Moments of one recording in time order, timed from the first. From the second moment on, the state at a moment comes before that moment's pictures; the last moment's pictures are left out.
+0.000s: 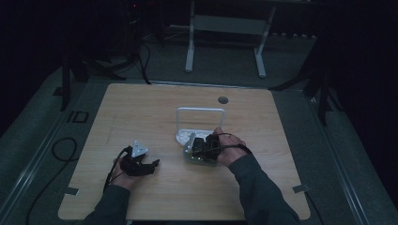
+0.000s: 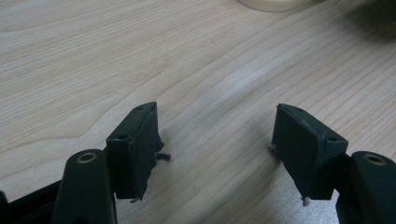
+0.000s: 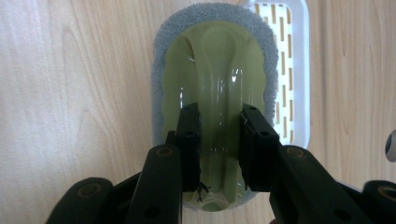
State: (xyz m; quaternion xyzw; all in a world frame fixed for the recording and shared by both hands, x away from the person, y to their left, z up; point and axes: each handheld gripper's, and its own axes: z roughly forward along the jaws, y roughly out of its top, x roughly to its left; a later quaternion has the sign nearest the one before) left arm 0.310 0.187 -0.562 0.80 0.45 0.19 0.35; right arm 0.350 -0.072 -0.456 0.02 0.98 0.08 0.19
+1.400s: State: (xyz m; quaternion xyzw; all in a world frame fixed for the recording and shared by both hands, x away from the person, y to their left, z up) left arm 0.311 0.187 -0.562 0.80 0.45 0.19 0.35; right arm 0.365 -0.065 -0.450 -0.03 0.97 0.09 0.22
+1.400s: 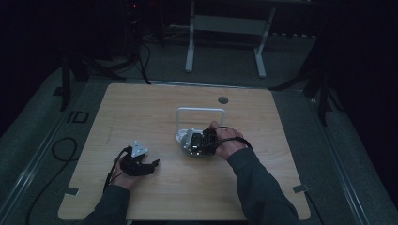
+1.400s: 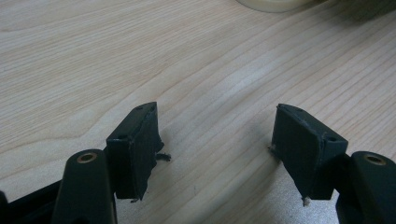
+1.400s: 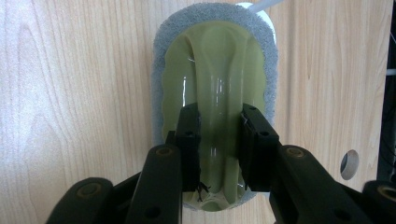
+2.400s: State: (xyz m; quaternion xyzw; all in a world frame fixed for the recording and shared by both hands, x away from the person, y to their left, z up) left arm 0.311 0.187 -0.562 0.80 0.45 0.19 0.35; right arm 0.377 -0.063 -0.448 -0.03 0.96 0.09 0.25
